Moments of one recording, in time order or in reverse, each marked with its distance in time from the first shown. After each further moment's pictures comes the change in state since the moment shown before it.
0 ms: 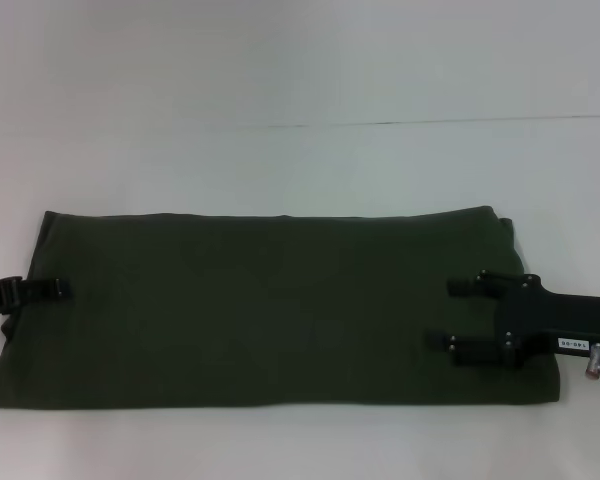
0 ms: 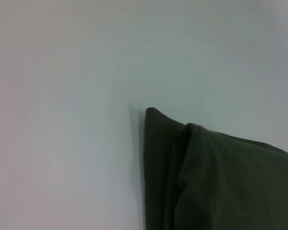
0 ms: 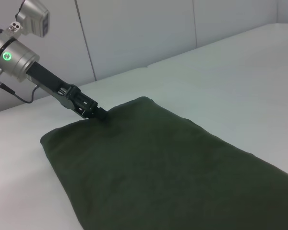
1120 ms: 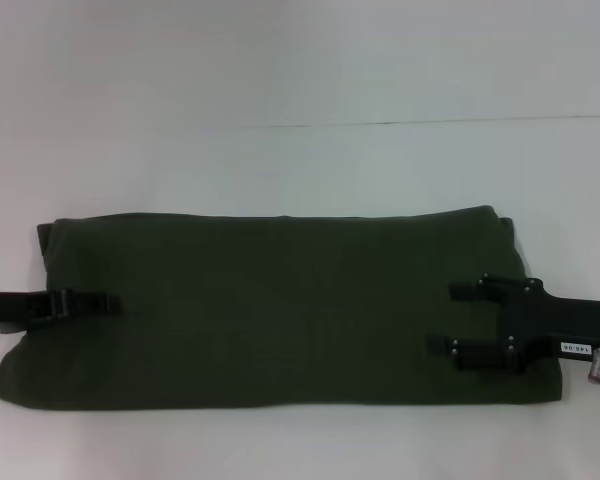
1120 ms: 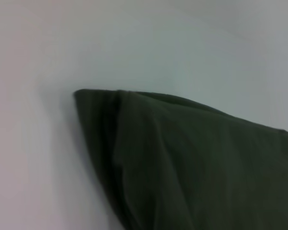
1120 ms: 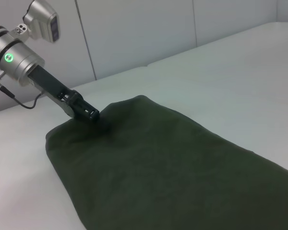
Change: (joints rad) left arm -0.051 0.003 0.009 -0.074 0.001 0.089 0.011; right arm -0.009 0.000 0.000 0.000 0.000 -0.003 -0.003
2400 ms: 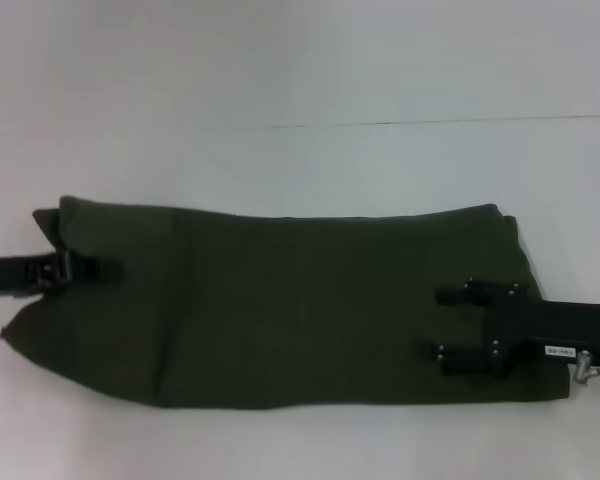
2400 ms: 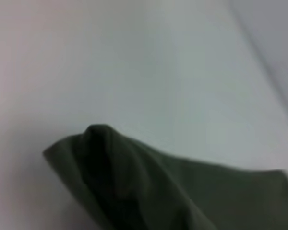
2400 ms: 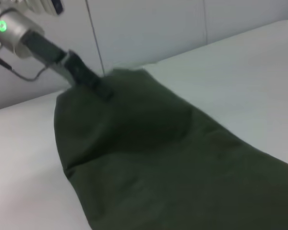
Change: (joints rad) left arm 0.031 -0.019 -0.010 0.153 -0.159 0.208 0.006; right arm 0.015 0.002 -0.027 0.027 0.007 0.016 -0.016
